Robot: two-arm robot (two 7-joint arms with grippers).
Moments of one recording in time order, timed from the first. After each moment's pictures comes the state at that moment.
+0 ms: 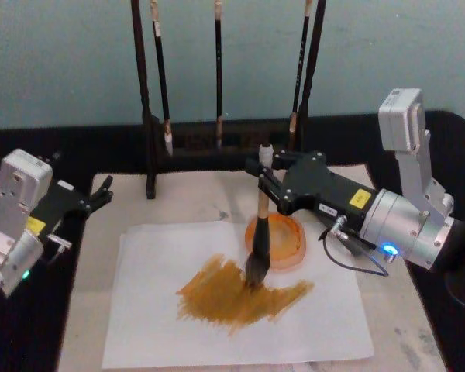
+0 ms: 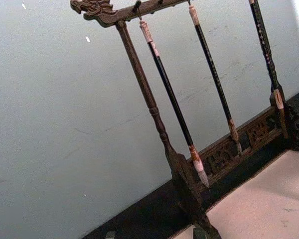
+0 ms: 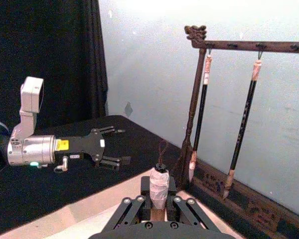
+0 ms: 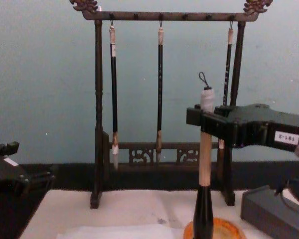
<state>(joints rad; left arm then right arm) -0.20 0.60 0.45 -1.41 -0.25 -0.12 0.03 0.25 0.52 -0.47 -1.67 0.52 0.05 0.49</state>
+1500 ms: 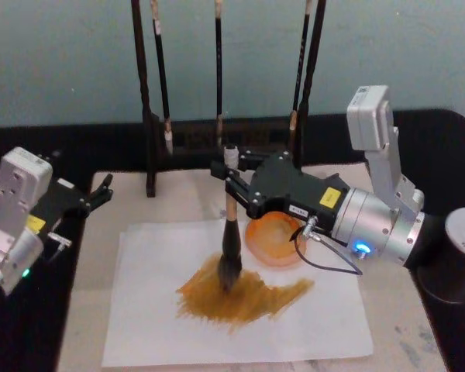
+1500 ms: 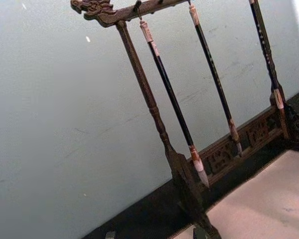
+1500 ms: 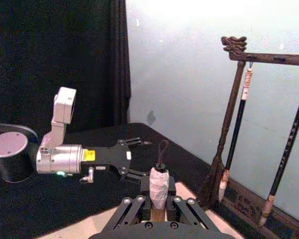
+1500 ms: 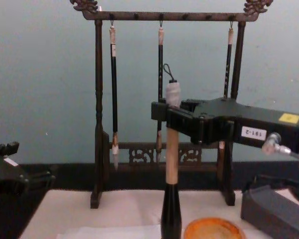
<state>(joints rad) -0.20 0.60 0.45 -1.41 -0.25 -0.12 0.03 0.29 0.47 -0.53 -1.65 0.51 0.05 0.53</state>
